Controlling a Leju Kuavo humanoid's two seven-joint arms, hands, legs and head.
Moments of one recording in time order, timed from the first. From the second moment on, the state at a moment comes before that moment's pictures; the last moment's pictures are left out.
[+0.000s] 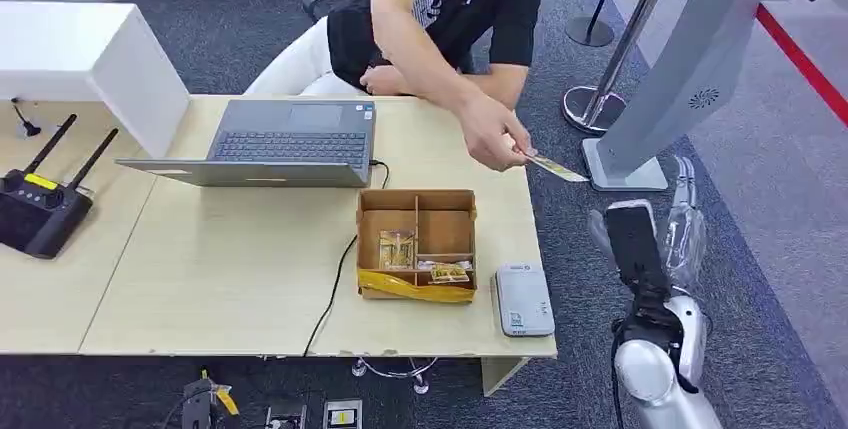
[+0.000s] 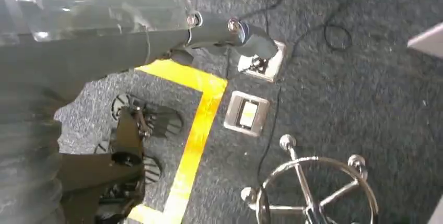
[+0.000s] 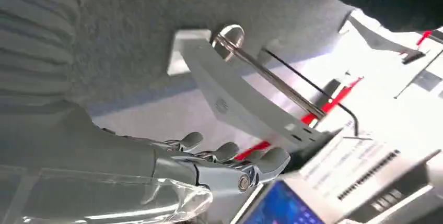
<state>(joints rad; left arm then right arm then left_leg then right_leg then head) -0.13 0.05 -0.65 -0.54 0.95 0.13 -0.39 -0.11 -0.19 0.21 -1.49 0.60 -0.45 0.12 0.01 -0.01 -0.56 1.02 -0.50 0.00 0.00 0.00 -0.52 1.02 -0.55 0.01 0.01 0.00</state>
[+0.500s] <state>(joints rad) -0.14 0.06 -0.68 -0.54 0.89 0.00 -0.38 -0.16 -0.19 0.39 -1.63 1.08 -0.33 0.26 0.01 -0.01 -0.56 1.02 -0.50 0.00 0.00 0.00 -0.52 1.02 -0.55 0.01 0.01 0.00</state>
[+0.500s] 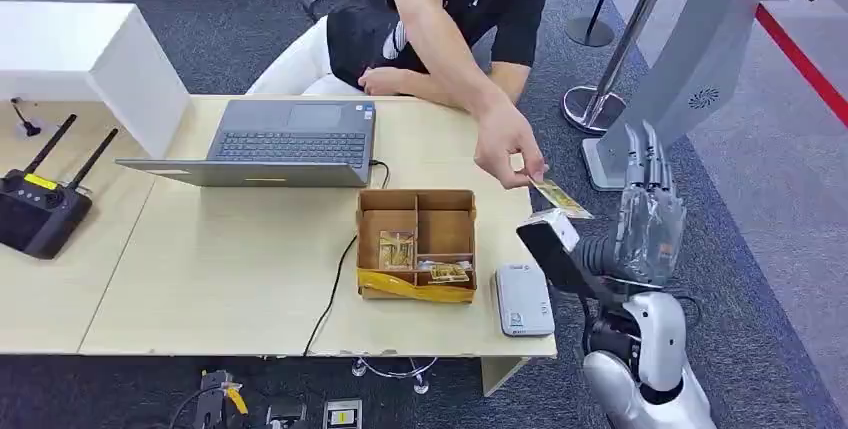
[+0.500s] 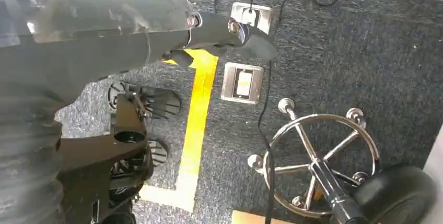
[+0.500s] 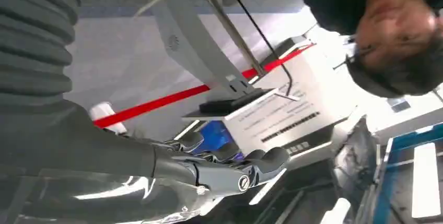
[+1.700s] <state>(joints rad) -0.12 0.06 -0.67 -0.57 0.84 -0.01 -0.39 -0.08 -0.19 0.50 -1.71 0.99 -0.36 0.25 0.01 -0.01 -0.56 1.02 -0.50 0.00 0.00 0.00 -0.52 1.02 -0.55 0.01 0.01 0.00</state>
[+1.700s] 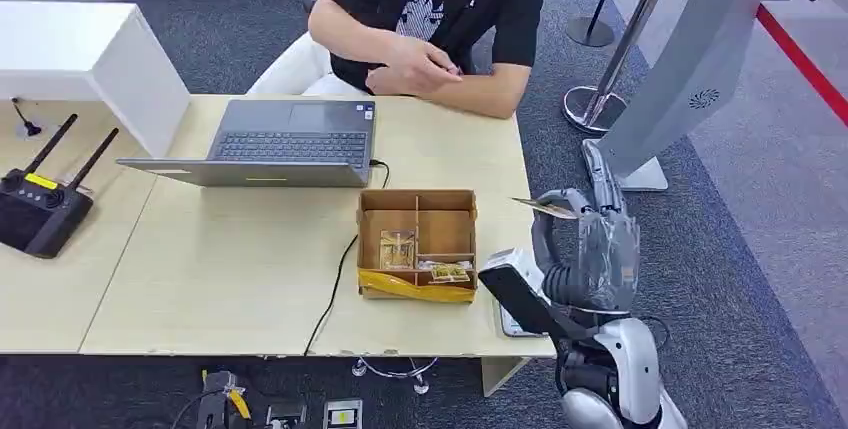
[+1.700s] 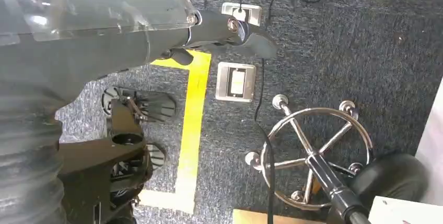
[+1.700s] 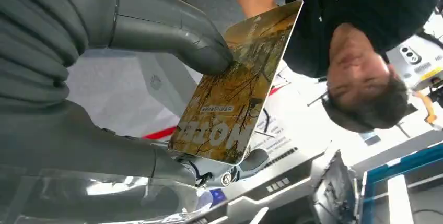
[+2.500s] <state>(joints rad) -0.07 0.07 -0.67 -0.60 0.86 0.04 -0.40 -0.03 -0.12 0.50 -1.51 0.74 -0.47 0.16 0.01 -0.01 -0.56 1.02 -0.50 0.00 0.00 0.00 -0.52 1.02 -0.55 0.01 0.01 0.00</state>
